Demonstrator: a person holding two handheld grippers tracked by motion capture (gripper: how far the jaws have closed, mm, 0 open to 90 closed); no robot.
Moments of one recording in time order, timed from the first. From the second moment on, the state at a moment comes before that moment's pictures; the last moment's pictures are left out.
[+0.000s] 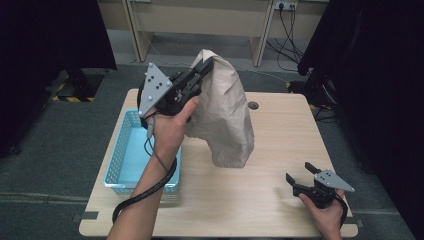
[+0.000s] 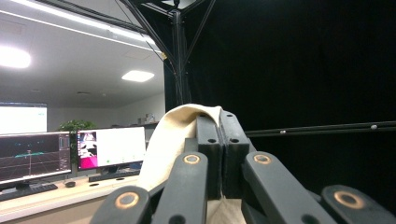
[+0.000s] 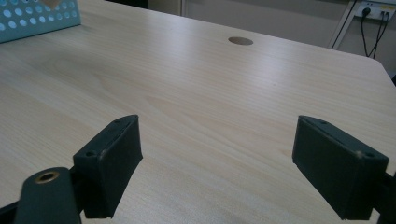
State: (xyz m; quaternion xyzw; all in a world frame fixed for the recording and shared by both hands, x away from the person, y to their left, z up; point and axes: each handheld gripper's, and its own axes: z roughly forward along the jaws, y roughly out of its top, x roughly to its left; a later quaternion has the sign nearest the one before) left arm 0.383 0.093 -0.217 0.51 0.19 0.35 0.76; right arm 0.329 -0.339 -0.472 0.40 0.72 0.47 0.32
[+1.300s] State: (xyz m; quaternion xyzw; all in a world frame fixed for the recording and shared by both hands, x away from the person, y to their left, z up) left arm 0.390 0.057 -0.234 0.55 0.18 0.33 0.75; right arm 0.329 -0.339 -0.472 0.40 0.72 0.47 0.31
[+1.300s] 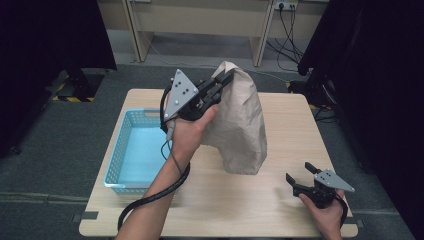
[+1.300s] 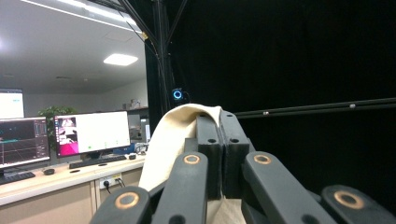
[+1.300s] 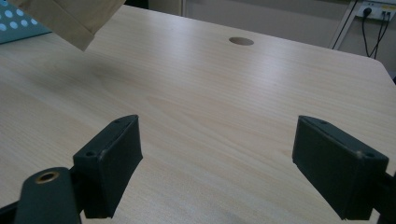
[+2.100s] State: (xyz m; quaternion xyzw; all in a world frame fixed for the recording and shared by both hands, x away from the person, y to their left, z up) left arm 0.398 0.038 -0.248 0.57 0.18 0.31 0.74; right arm 0.330 -0.339 -0.472 0.40 0.72 0.47 0.31
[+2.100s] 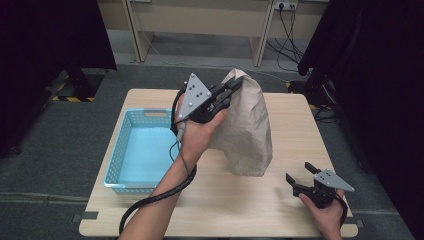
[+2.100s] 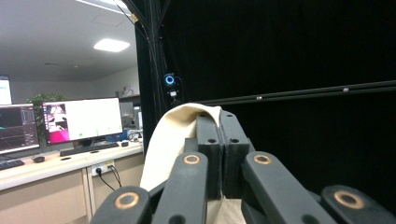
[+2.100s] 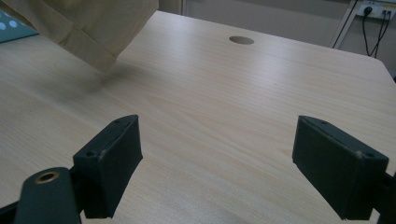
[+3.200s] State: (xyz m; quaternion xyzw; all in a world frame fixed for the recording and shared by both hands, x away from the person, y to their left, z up) left arm 0.405 0.009 -0.272 0.61 0.18 0.28 0.71; right arm 0.329 -0.339 -0.472 0.40 0.72 0.47 0.31
